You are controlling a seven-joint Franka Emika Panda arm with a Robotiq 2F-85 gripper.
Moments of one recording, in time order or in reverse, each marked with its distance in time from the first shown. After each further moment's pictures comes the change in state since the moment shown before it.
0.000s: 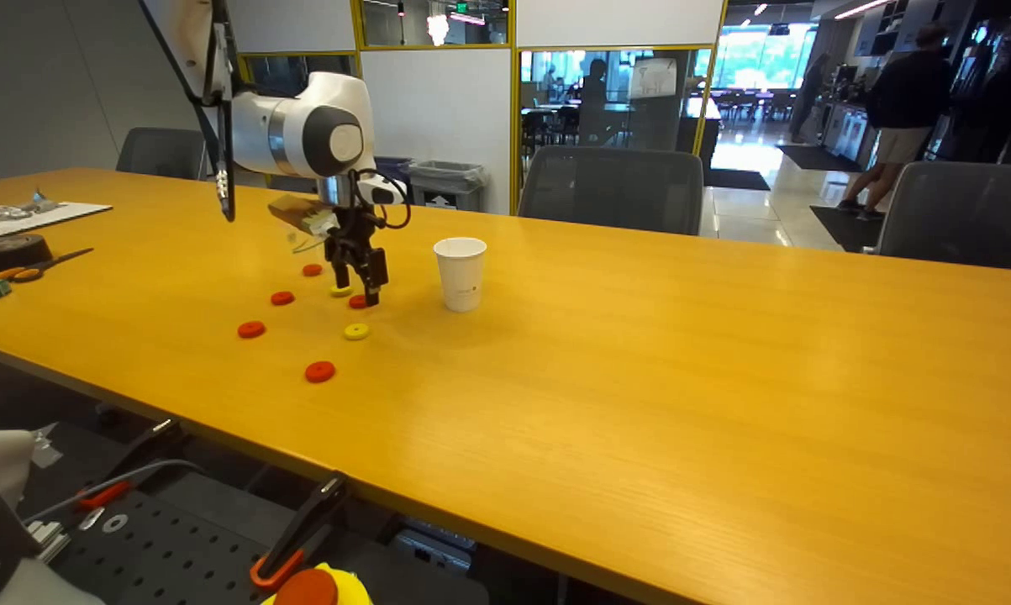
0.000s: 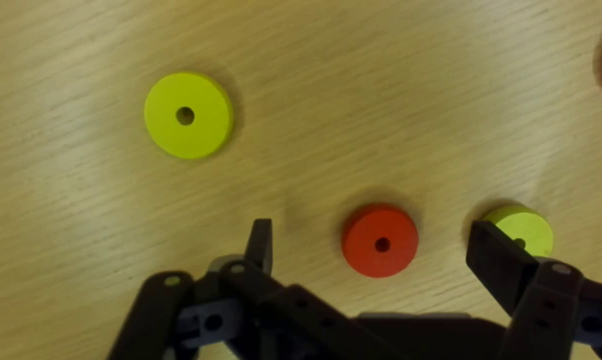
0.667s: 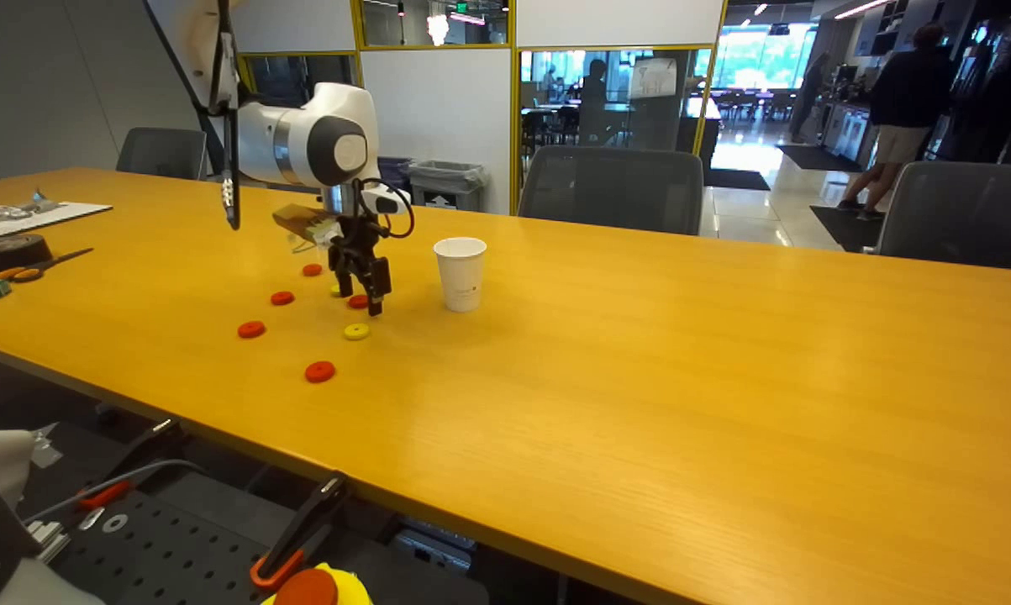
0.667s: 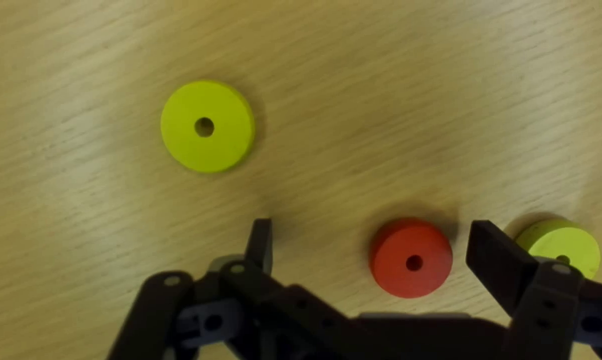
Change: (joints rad) arm -0.002 0.024 -0.011 0.000 0.000 0.001 0.000
